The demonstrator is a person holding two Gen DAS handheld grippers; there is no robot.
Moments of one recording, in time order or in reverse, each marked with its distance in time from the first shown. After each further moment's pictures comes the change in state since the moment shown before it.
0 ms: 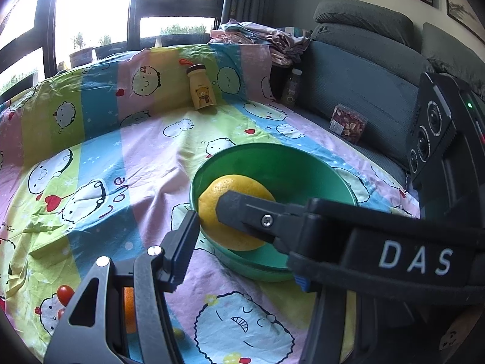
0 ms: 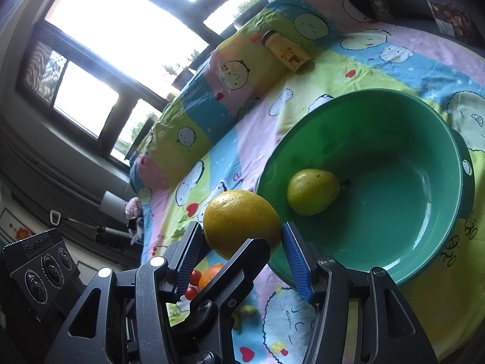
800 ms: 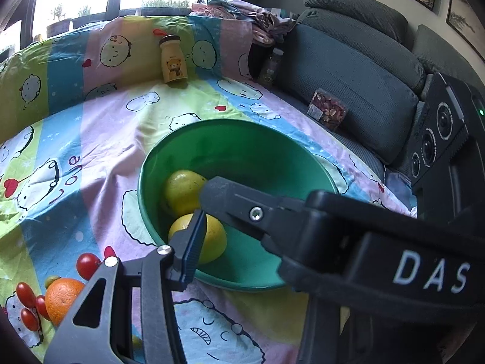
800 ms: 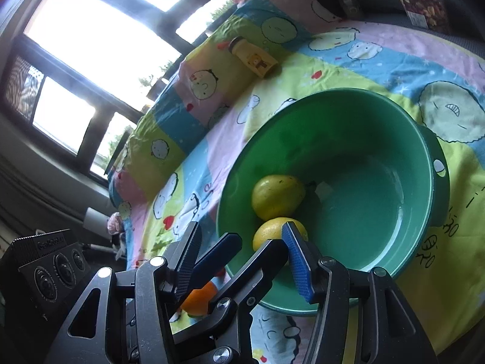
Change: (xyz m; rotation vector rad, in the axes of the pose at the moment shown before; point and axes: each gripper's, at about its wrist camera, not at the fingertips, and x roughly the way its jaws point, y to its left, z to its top) left arm 0.041 -0.011 0.002 -0.061 0.100 -0.152; right arm -0.004 -0.023 0.006 0.069 -0.040 -0.102
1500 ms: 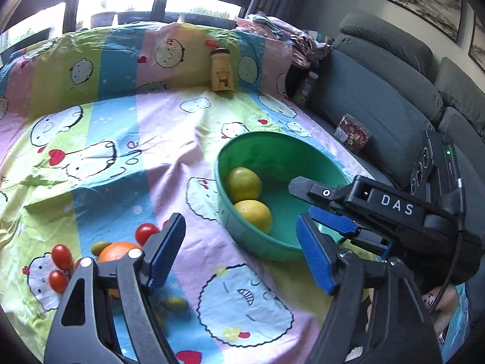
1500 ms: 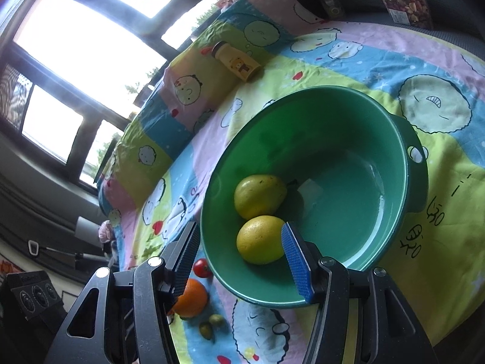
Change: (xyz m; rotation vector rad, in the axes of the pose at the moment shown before) left arm -0.072 0.039 -0.022 -0.128 -0.072 0.116; right arm -0.006 -0.006 -0.004 0.037 -0.008 -0.054
